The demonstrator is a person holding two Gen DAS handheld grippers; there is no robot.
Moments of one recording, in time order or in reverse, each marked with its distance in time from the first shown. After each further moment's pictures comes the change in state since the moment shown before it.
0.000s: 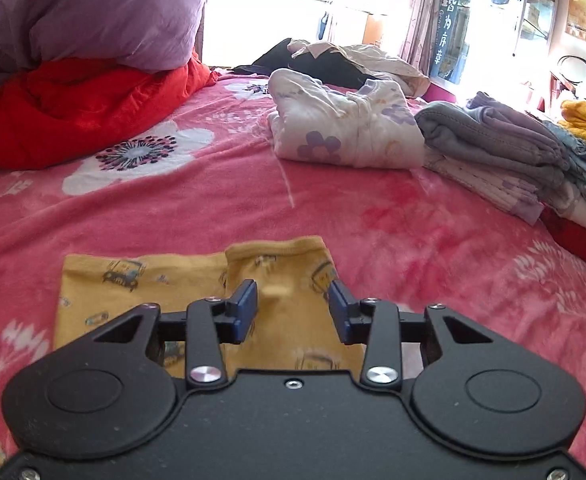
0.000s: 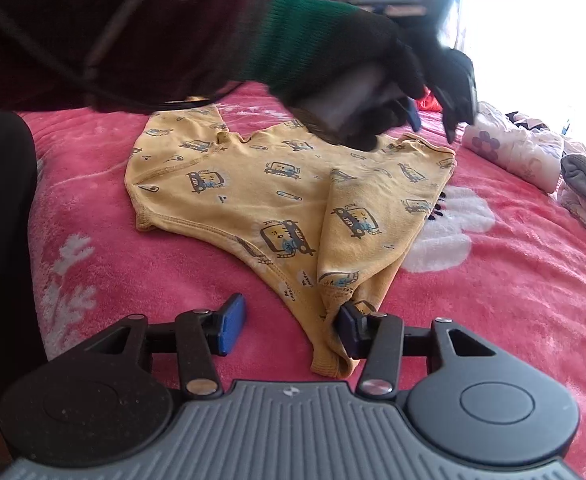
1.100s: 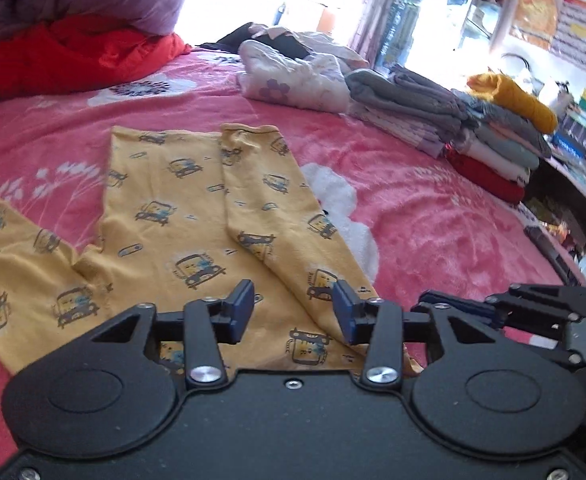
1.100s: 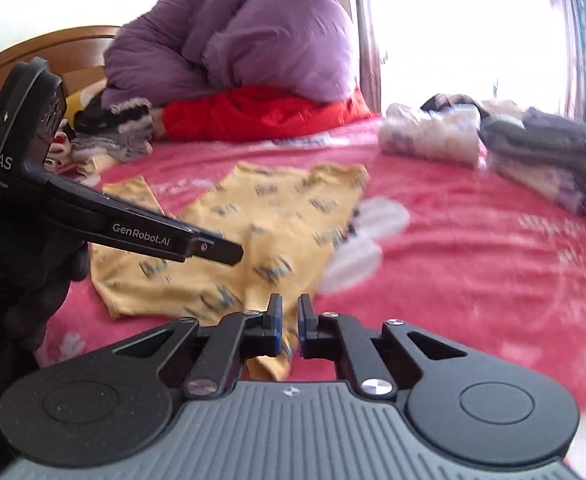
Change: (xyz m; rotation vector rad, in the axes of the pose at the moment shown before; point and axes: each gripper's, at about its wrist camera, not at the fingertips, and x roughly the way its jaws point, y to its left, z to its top) left arm -0.140 0.036 -0.112 -0.068 0.029 -0.188; right arm -0.043 -0.037 0.014 0.237 -0.146 -0.099
